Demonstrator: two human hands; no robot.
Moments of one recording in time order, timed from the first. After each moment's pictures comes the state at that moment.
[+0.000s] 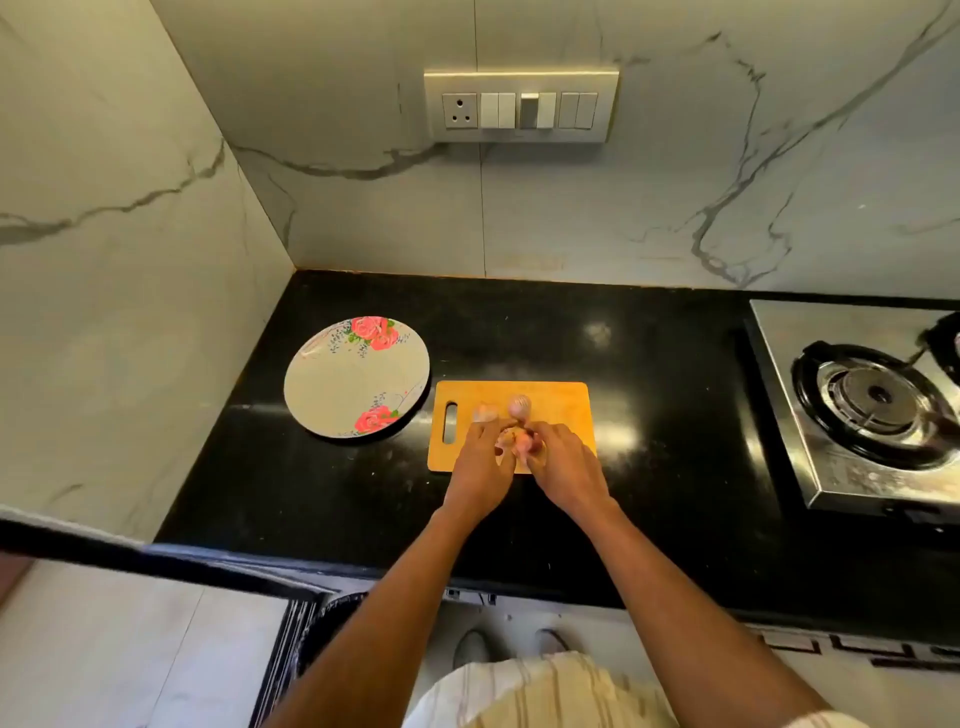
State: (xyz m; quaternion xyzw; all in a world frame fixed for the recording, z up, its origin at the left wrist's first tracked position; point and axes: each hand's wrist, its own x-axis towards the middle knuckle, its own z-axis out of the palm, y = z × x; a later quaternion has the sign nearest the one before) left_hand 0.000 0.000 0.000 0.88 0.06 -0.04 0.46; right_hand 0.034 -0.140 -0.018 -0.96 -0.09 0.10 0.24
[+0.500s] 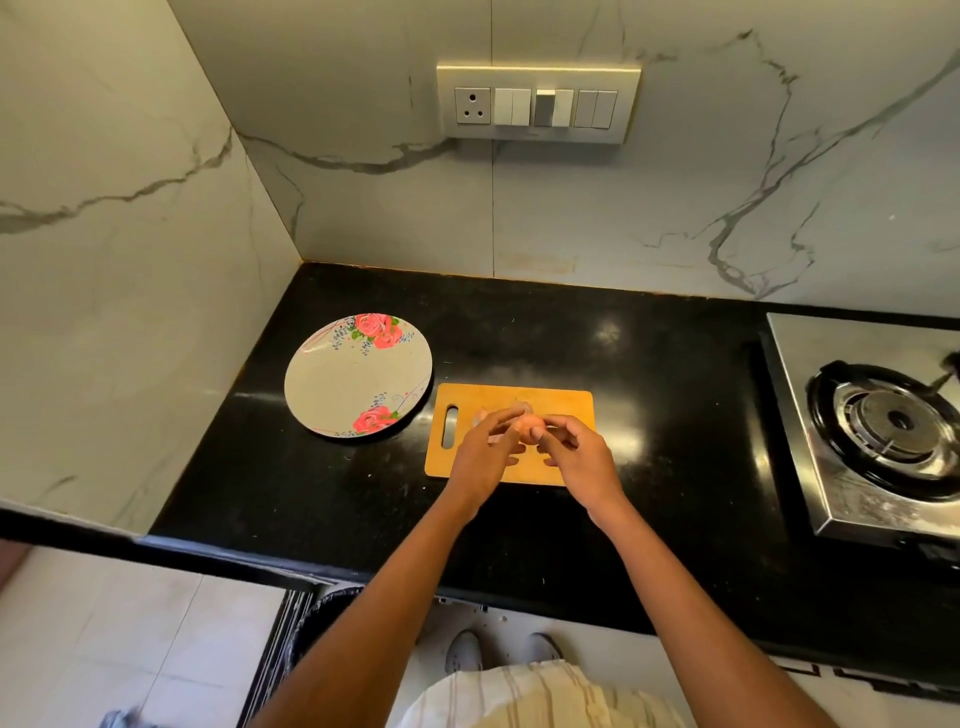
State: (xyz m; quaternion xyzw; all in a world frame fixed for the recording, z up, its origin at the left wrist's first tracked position) left_hand 0.022 -0.004 0.019 0.76 0.13 -0.06 0.63; right_hand 0.049 -0.152 0.011 -0.79 0.03 0.13 0.60
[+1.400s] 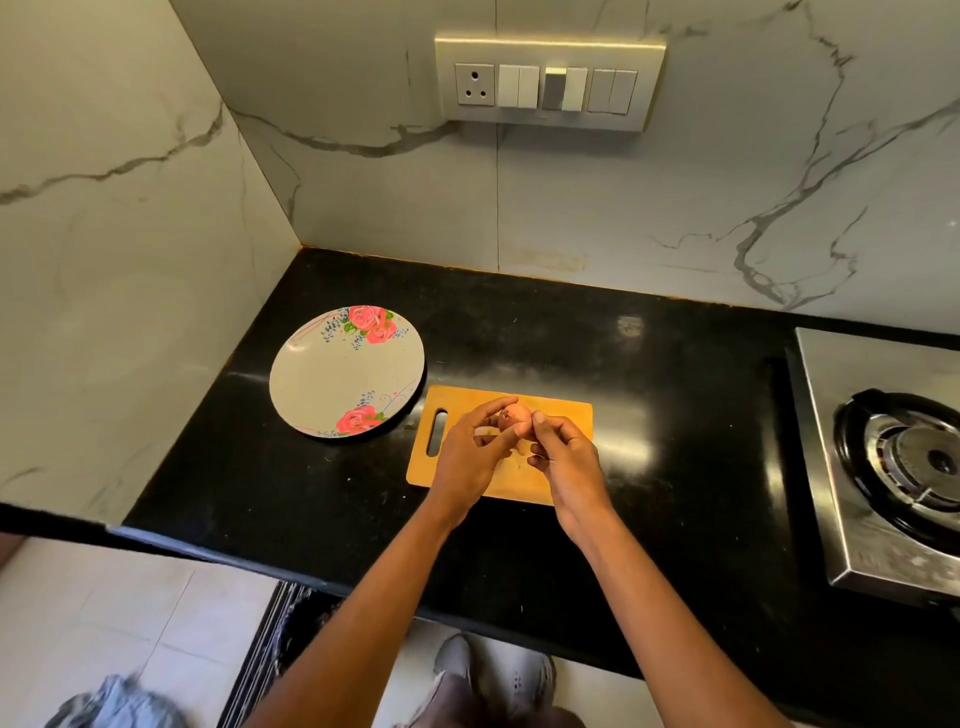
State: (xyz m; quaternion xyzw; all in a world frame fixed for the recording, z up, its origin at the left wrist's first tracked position) left_hand 0.043 -0.014 0.025 0.75 0.16 0.00 0.65; right_hand 0.072 -0.139 0.017 -0.61 0.17 0.19 0.75
